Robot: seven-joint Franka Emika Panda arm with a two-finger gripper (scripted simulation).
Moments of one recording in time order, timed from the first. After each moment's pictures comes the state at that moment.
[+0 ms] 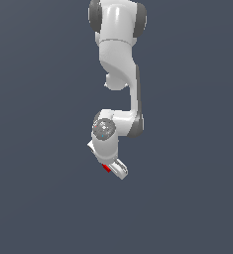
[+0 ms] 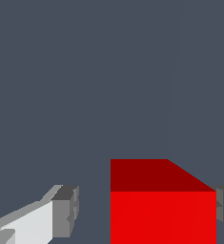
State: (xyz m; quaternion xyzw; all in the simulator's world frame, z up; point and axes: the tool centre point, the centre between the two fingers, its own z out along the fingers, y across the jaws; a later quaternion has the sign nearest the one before) arm 0.066 -0.035 0.019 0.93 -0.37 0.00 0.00
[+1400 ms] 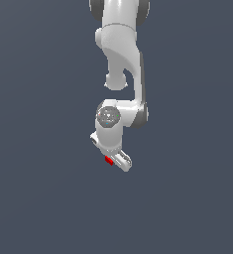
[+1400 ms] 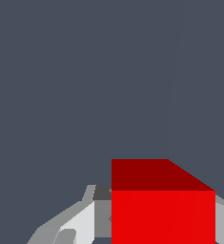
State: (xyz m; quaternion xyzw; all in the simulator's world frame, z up) arm 0.047 -0.021 0.051 0.93 -0.37 0.00 0.00
